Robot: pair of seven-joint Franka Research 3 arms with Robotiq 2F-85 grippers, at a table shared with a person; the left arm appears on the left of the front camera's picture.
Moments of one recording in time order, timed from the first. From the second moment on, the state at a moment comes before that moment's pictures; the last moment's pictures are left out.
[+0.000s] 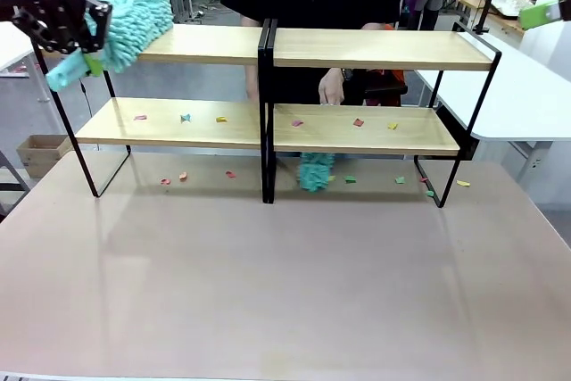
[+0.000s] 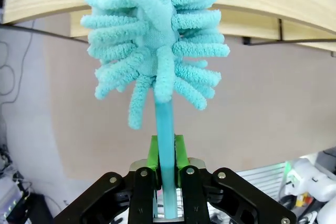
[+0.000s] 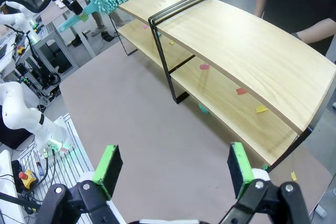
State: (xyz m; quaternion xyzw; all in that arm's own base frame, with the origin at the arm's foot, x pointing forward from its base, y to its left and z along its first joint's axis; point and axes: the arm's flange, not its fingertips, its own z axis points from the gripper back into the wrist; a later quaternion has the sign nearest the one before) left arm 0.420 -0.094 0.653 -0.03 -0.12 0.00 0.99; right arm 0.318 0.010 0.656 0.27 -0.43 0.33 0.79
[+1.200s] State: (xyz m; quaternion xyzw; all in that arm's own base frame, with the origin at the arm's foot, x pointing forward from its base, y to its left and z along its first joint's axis) left arm 0.359 0.090 0.756 -0.08 -0.24 0.05 0.97; right arm 0.318 0.010 0.656 0.27 -0.43 0.33 0.79
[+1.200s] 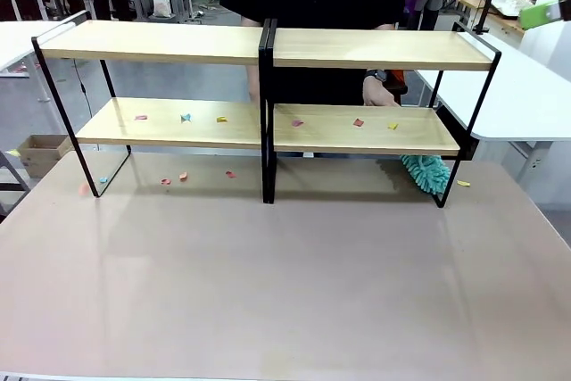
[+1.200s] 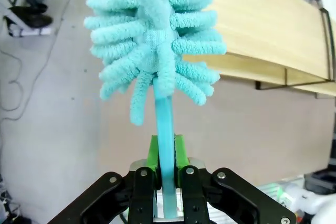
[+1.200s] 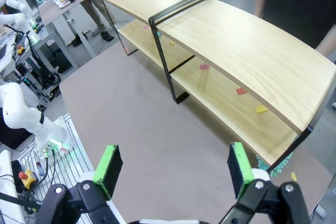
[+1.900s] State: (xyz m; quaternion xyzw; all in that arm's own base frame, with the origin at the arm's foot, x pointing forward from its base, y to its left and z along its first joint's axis) left arm 0.226 0.087 0.772 -0.37 -0.11 -0.24 0.89; right arm 0.317 0.010 0.656 0.27 -0.43 0.33 0.79
